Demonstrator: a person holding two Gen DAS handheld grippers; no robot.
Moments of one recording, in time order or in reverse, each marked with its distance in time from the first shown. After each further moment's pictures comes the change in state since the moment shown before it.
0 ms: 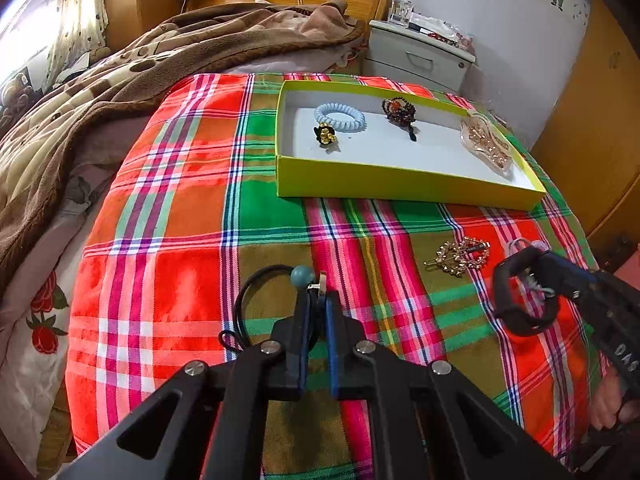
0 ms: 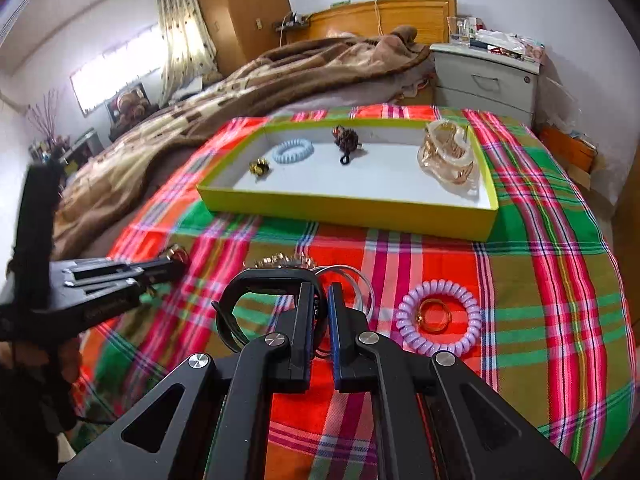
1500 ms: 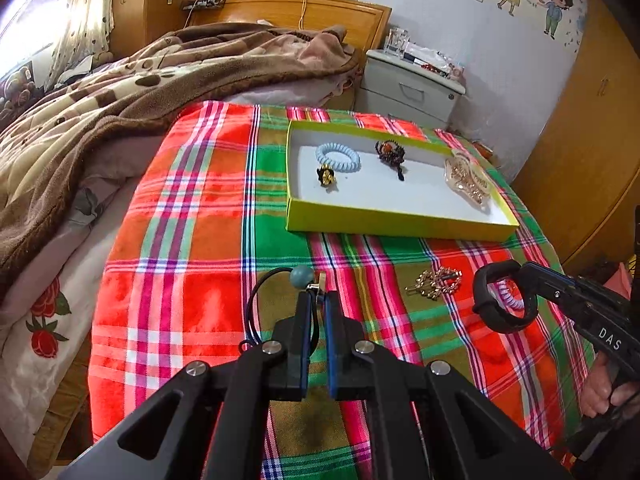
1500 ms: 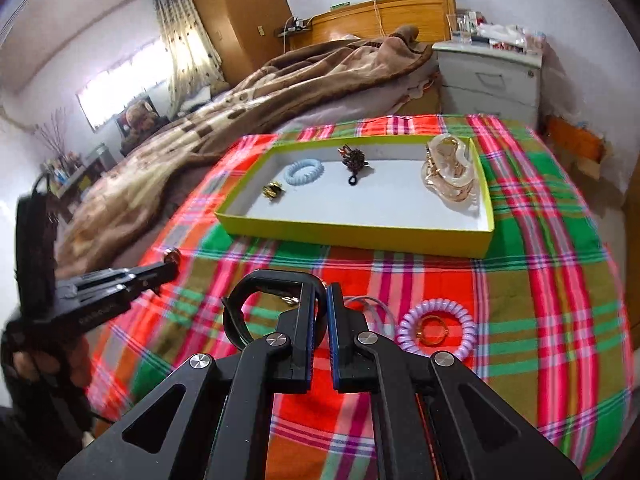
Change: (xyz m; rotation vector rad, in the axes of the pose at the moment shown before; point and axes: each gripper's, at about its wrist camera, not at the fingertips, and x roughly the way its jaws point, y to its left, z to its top) left arm -0.036 0.014 0.009 -0.028 -0.088 -0.060; right arm -0.025 -0.013 0.024 0.100 -0.022 0.131
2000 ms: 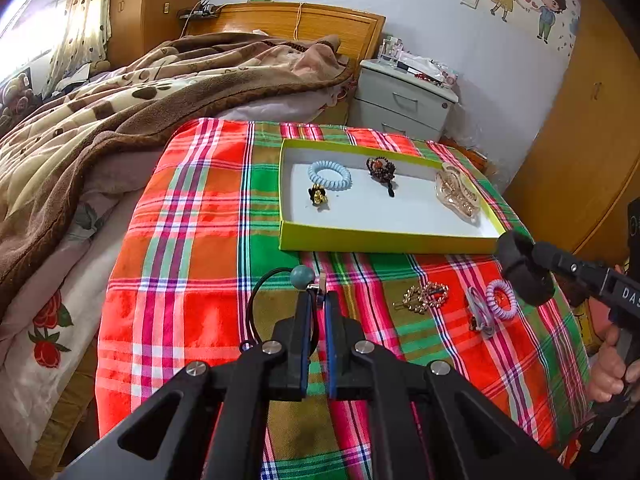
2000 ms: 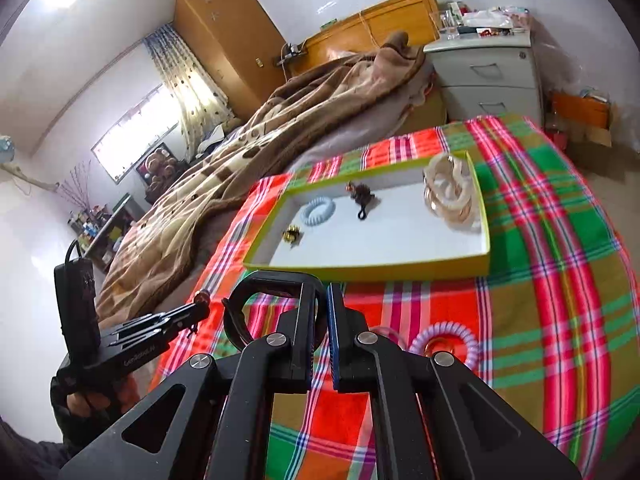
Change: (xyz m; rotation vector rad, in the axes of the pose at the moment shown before) left arm -0.009 -0.004 0.011 0.007 -0.030 -0.010; right arm -0.018 -0.015 0.025 0.104 -0.075 0.067
